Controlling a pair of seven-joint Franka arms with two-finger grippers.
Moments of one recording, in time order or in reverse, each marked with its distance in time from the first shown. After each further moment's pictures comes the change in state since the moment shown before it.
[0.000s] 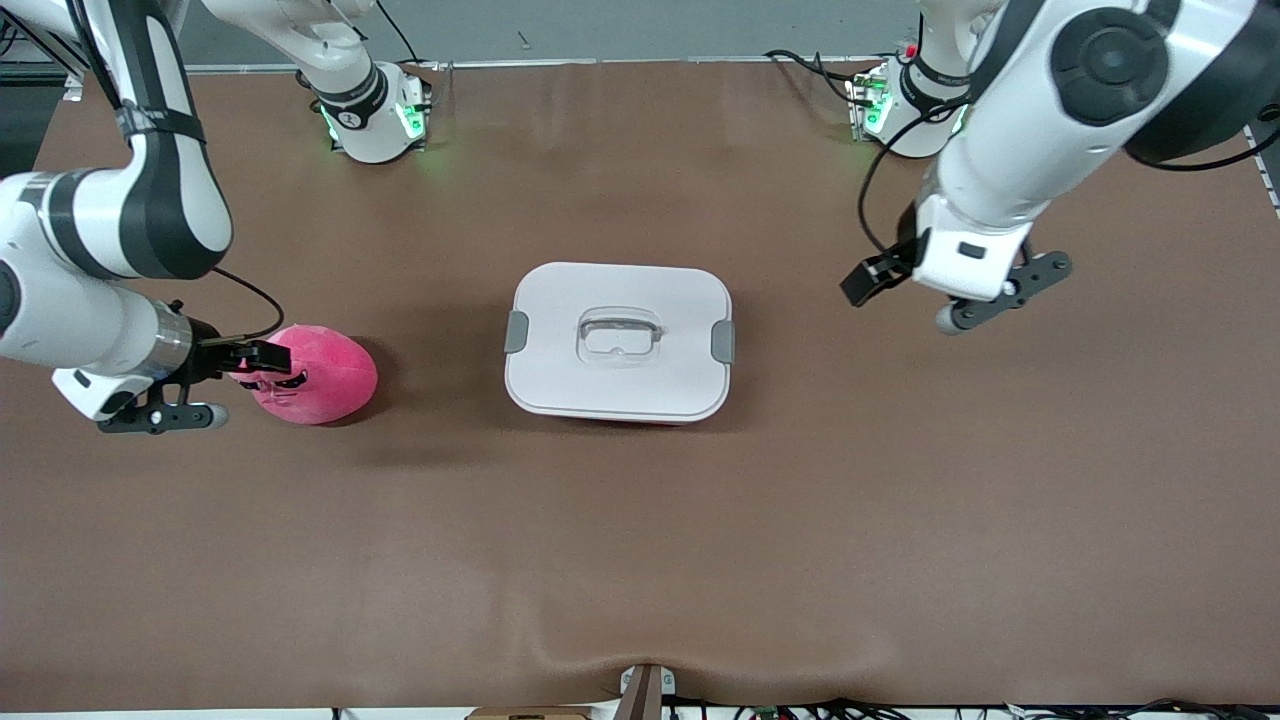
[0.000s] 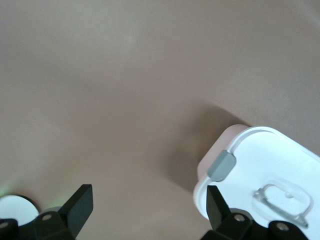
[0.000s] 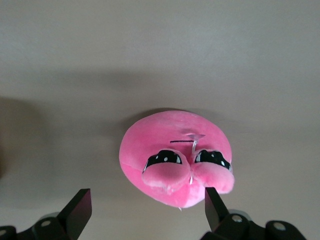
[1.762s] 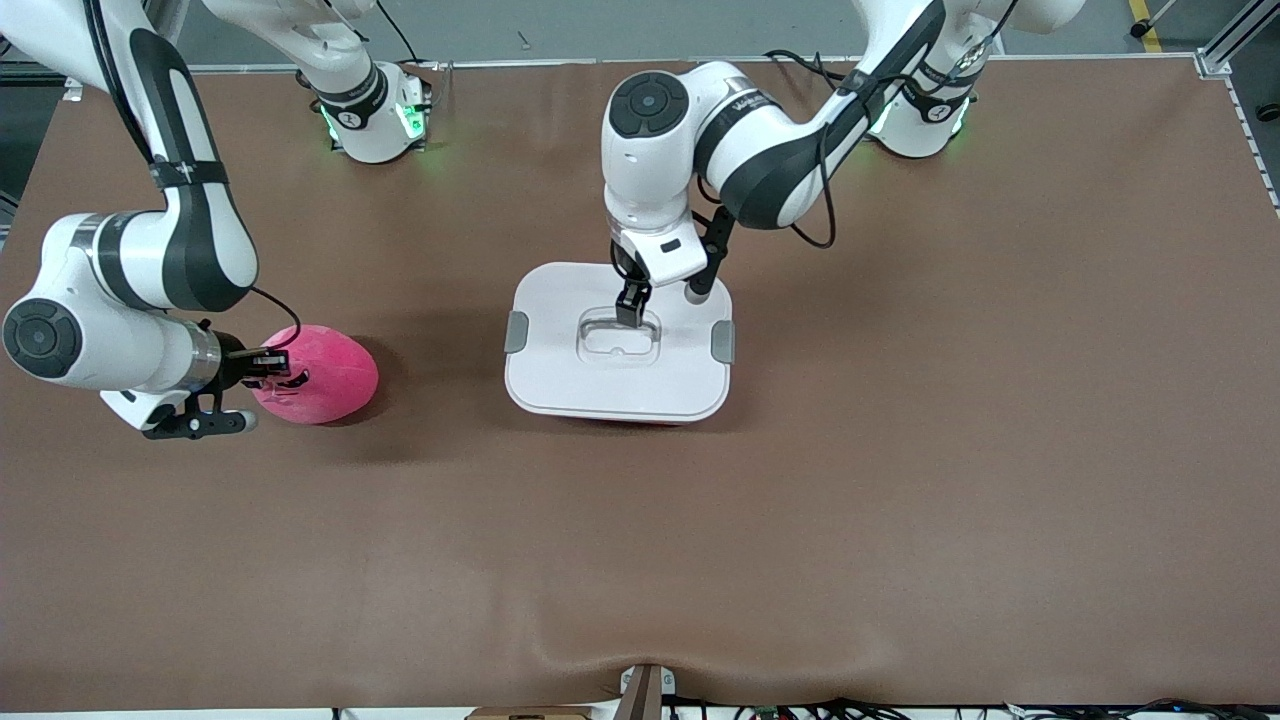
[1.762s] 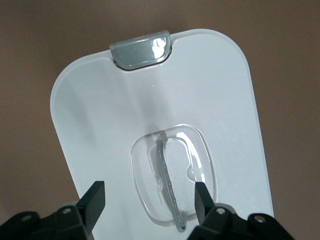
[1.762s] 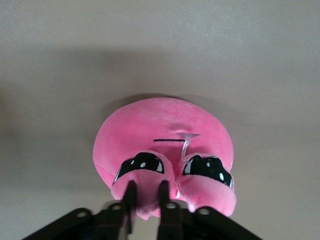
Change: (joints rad) left arm -0.436 0.331 0.000 0.050 0.211 0.403 -1.233; right arm -0.018 0.056 -0.011 -0.045 -0.011 0.025 -0.047
